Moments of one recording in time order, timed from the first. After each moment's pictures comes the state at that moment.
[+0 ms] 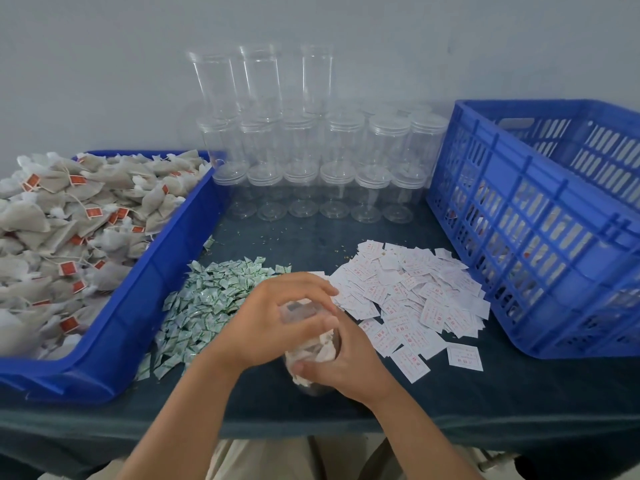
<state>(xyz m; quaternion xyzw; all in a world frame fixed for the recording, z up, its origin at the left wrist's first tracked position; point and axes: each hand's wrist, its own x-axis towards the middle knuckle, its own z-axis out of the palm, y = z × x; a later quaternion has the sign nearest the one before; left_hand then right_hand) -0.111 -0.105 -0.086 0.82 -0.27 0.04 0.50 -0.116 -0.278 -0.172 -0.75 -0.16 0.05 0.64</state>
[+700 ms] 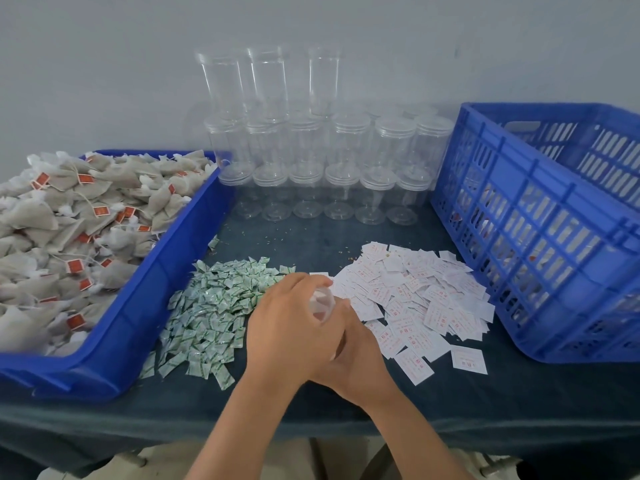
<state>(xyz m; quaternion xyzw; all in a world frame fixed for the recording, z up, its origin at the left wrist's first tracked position) -0.128 -0.150 -0.099 0.94 0.01 0.19 0.30 -0.120 -0.274 -0.172 -0.81 -0.14 -0.02 0.56</state>
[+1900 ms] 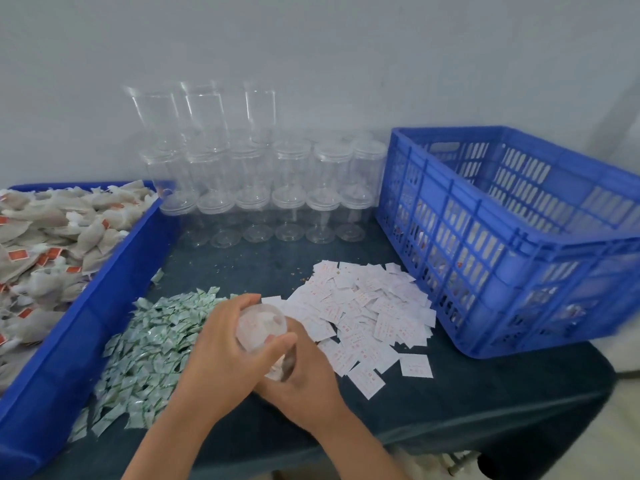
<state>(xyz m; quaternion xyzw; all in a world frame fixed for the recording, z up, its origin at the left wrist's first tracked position) -0.119 -0.121 -0.107 0.90 0.01 0.08 0.43 -0.125 -0.266 -0.167 -0.83 -0.08 -0.04 0.56</state>
